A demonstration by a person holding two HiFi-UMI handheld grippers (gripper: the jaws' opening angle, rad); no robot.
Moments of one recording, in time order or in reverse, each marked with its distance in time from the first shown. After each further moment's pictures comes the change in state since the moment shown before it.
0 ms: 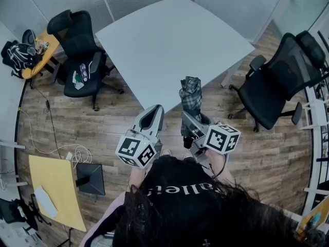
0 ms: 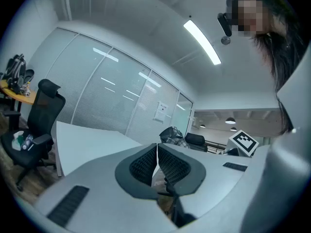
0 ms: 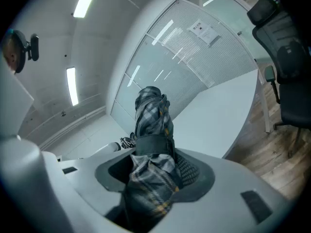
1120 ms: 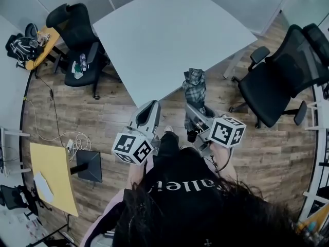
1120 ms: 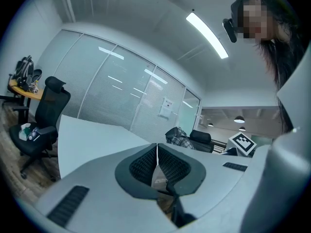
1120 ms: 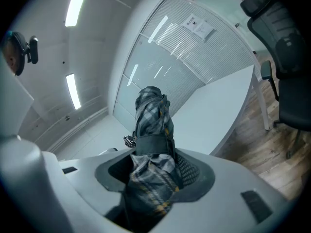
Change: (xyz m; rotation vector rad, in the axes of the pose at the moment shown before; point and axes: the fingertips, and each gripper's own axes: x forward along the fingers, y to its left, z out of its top) left arm 0.048 -0.055 -0.038 -0.030 0.020 0.094; right arm -0.056 -0.079 0.036 0.036 0.049 0.051
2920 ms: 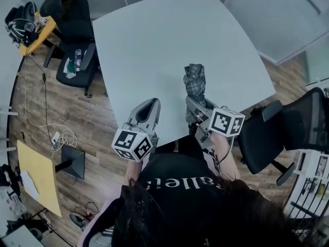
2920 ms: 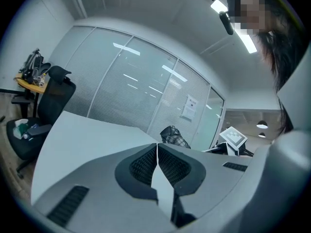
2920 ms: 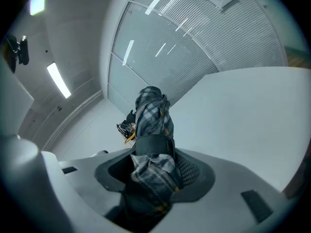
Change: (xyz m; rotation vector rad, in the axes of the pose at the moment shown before) left arm 0.235 0.169 0.064 -0.090 0.002 0.170; right arm 0.246 -0.124 0.193 -0.058 0.263 0.006
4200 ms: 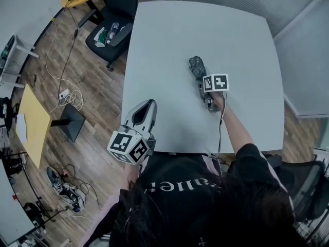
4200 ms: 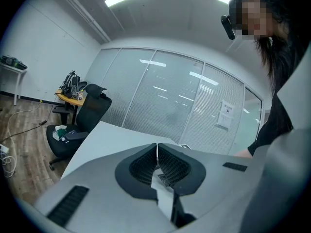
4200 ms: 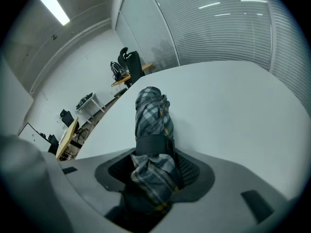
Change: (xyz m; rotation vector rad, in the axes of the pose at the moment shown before) left arm -0.003 0.059 0.018 -0.066 -0.137 0.421; right arm 0.249 -0.157 0.030 -0.488 0.589 -0.132
